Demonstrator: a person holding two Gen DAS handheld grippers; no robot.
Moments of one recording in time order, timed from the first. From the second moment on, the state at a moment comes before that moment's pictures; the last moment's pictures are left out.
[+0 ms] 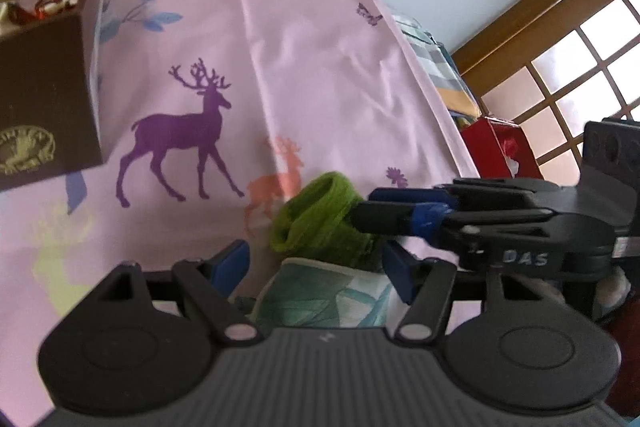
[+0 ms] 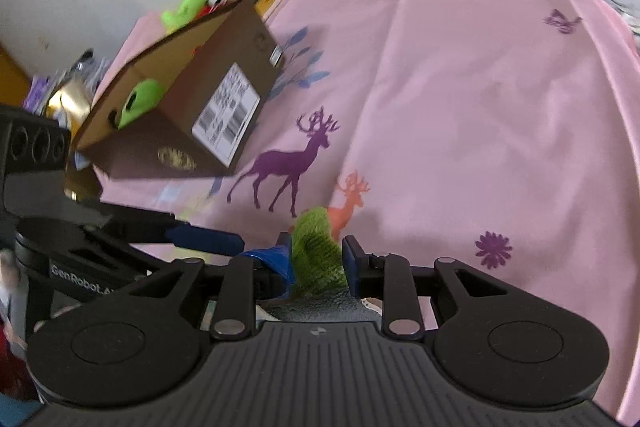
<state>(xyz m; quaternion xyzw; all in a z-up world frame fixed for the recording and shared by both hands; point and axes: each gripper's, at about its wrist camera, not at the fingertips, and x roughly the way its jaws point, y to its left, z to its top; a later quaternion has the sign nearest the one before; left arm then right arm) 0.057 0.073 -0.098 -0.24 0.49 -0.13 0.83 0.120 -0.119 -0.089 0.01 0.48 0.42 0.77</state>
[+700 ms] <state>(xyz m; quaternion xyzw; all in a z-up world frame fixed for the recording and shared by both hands) 0.088 0.047 -0.110 -0.18 0.50 -0.16 0.83 0.147 -0.135 -0.122 0.06 0.50 0.41 0.77</state>
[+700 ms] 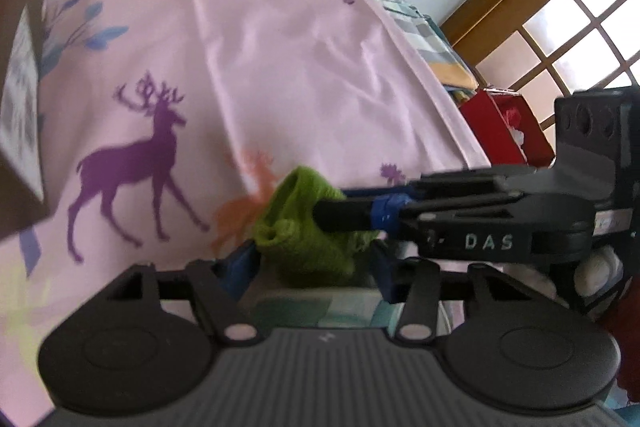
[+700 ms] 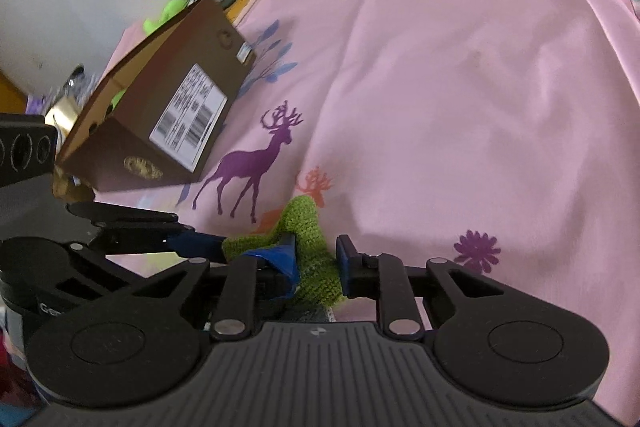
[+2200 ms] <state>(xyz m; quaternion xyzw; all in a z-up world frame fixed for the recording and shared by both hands) 0.034 0.253 0.056 -0.12 0.30 -0.11 0.94 0.153 0.084 0.022 0.17 0.39 0.54 0.73</state>
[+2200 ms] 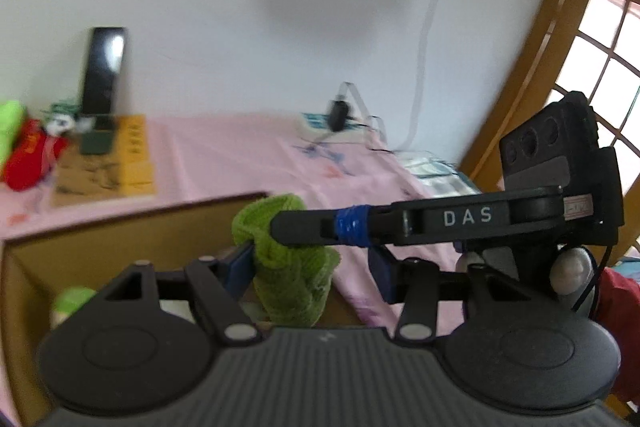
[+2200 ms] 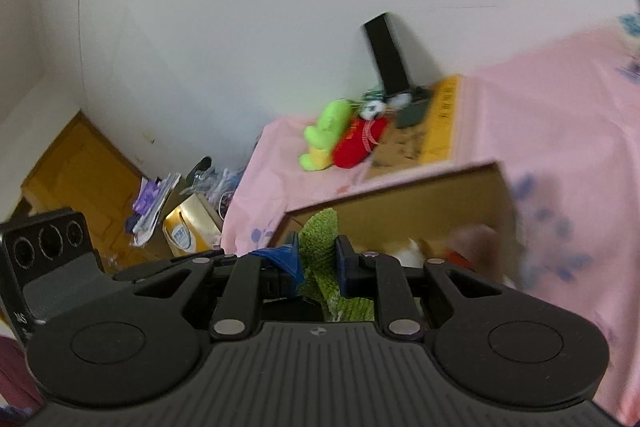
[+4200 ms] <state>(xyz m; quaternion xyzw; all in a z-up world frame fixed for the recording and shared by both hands) -0.026 0.229 0.055 -0.11 0.32 0.03 0.94 0.139 0.072 0.036 0.09 0.42 0.52 0.74</state>
